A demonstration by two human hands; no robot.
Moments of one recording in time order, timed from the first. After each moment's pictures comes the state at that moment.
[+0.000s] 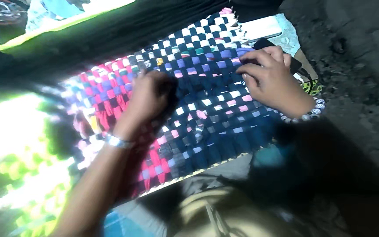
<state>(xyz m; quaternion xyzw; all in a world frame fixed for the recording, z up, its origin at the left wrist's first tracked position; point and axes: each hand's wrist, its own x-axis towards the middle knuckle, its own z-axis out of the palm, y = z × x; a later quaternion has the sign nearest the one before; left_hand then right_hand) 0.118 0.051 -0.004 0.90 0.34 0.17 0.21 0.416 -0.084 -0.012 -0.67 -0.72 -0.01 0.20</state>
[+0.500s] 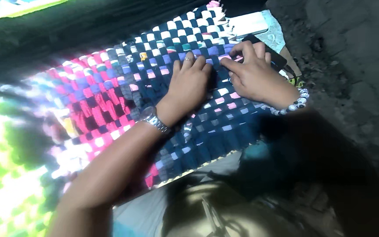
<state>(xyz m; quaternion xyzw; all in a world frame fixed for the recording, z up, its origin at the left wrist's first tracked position) 0.230 0.022 -0.029 0.96 0.23 0.15 0.08 0.415 -0.073 -0.007 -0.70 -0.70 0.03 0.10</state>
